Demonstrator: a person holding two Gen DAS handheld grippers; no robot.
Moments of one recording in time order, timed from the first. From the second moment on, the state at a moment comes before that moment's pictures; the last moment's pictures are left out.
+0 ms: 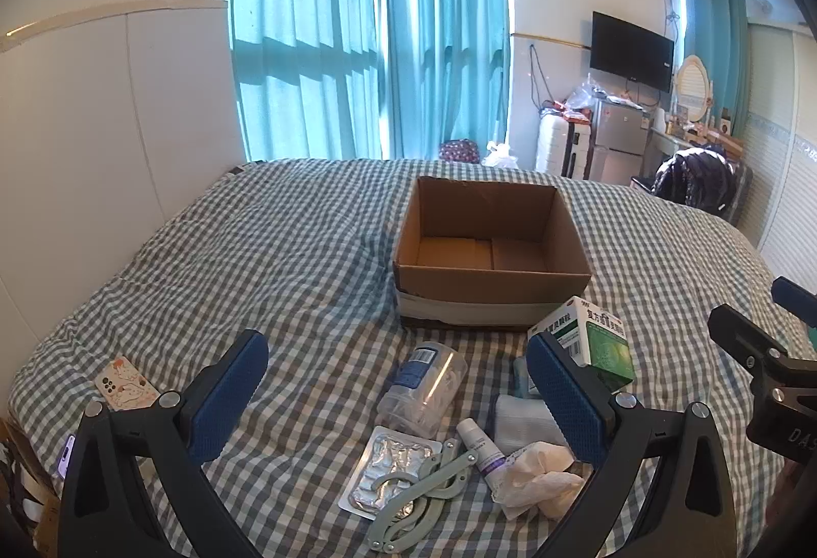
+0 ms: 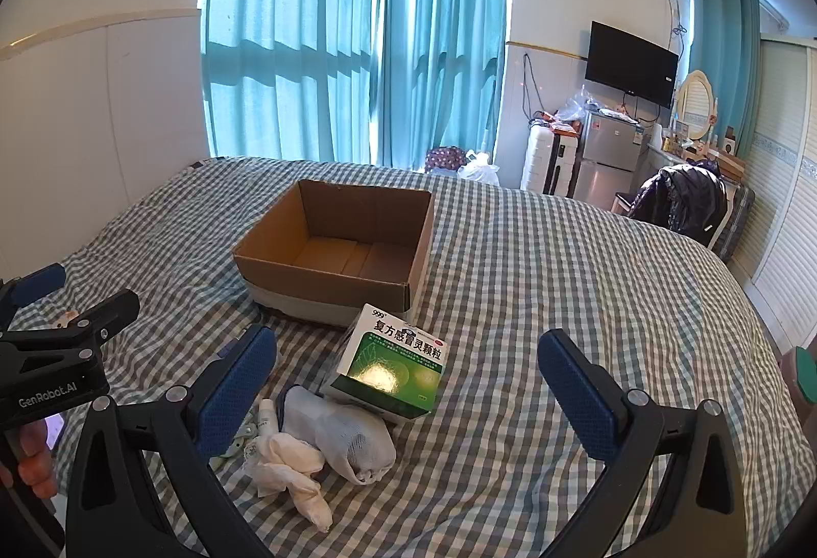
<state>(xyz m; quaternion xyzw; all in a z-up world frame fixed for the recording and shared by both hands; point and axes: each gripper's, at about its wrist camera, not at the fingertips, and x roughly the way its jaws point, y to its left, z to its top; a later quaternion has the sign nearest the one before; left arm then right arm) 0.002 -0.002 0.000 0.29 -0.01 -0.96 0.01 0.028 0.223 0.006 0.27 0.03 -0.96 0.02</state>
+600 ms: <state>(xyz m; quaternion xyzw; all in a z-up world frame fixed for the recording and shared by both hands) 0.003 -0.002 -0.002 0.29 0.00 -0.96 0.00 0.029 0.222 0.007 0.28 0.03 -0.96 0.03</state>
